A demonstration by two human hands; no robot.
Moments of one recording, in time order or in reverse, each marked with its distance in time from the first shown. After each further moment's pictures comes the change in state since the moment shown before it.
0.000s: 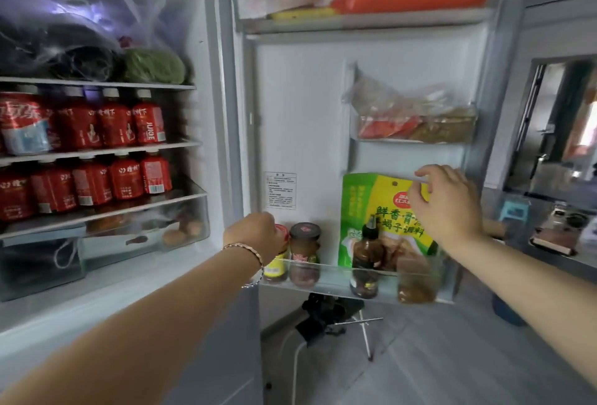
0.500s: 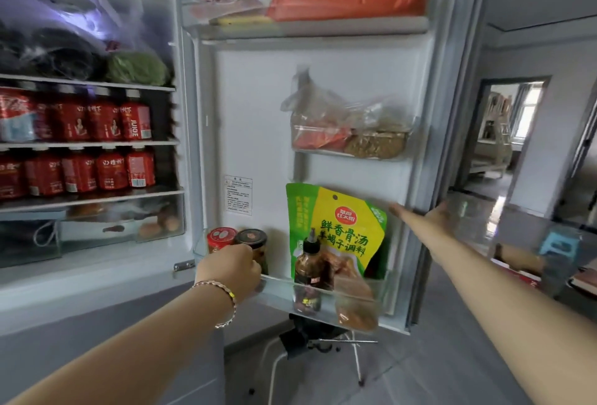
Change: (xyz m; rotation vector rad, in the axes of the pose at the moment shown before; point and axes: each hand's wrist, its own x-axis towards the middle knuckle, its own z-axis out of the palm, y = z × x) left_hand -0.030 0.110 0.039 0.045 -0.018 -0.195; right_hand 0.067 0.150 0.051 0.553 -0.422 0.674
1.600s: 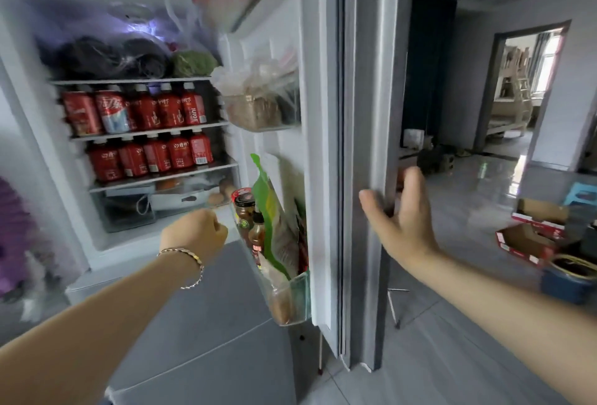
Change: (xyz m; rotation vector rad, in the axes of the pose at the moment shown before) left_hand -0.107 -0.164 -0.059 0.029 0.188 -0.111; right_hand -0.279 -0.023 0.021 0.258 0.067 -0.878
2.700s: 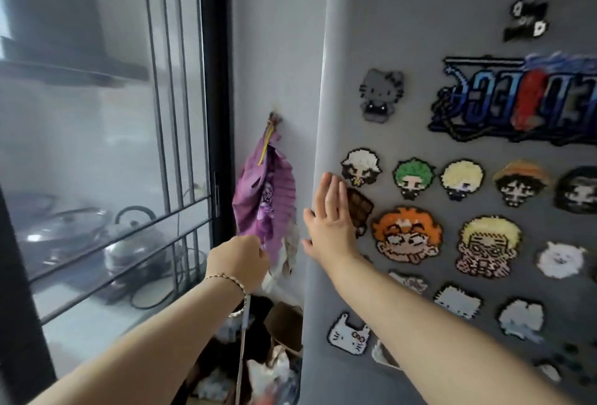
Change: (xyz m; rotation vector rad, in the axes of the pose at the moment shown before) left_hand 0.092 -0.362 -0.051 0.240 0.151 -0.648; right_hand -0.004 -0.197 0.588 -0.734 -0.507 -0.872
